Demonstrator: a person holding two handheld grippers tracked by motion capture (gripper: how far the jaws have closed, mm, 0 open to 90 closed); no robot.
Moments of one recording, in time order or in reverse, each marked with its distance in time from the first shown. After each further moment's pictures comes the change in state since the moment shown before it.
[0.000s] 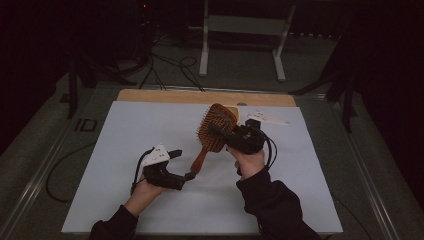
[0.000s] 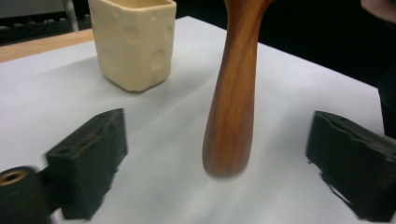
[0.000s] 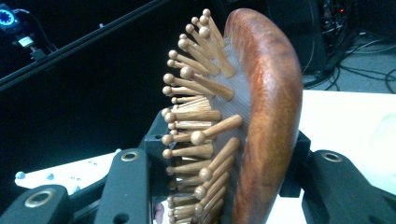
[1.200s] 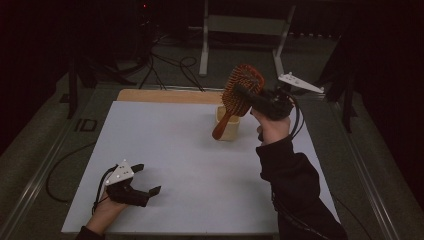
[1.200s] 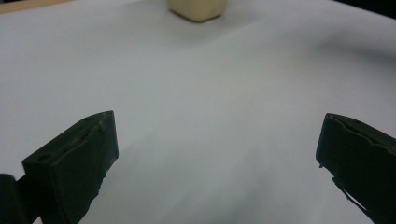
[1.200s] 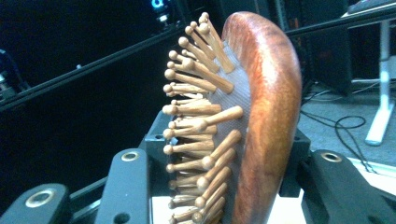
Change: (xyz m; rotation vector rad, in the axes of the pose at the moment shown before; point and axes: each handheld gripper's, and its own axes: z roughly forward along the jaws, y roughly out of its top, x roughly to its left) left arm 0.023 -0.064 -0.079 0.097 0.164 -0.017; right arm -0.025 0.092 -0.028 -0.131 -0.098 -0.067
